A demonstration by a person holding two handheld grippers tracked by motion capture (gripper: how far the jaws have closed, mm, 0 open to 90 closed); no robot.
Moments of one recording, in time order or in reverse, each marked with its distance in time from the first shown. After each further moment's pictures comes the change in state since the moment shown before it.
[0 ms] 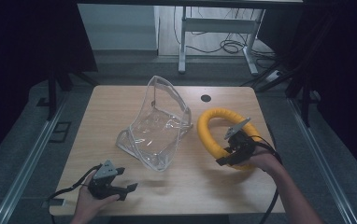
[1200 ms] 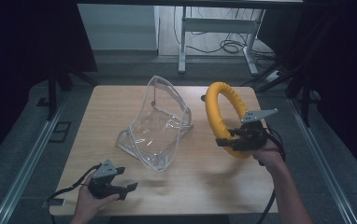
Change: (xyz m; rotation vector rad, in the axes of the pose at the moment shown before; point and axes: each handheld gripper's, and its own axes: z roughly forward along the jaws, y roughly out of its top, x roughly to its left) left arm 0.001 0.001 0.000 -0.012 -0.010 -0.005; right arm 0.005 0.010 -0.049 -0.437 -0.015 0.050
